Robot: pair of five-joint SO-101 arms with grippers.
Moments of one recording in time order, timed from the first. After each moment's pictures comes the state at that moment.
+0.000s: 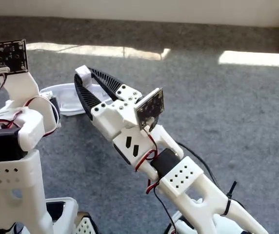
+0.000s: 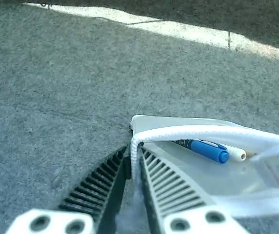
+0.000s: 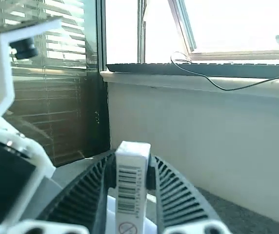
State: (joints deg) left arm -13.5 -40.7 15.8 82.9 11.0; right arm -45.3 -42.5 51.3 -14.8 -2.8
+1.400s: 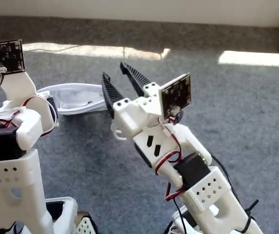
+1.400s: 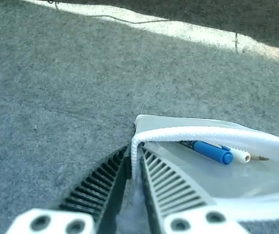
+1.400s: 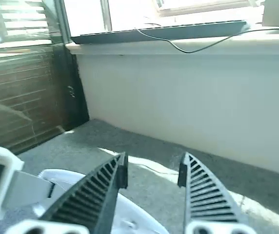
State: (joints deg) left arm -15.1 -40.7 15.8 82.9 11.1; right arm -38.2 -54.2 41.5 19.4 -5.8
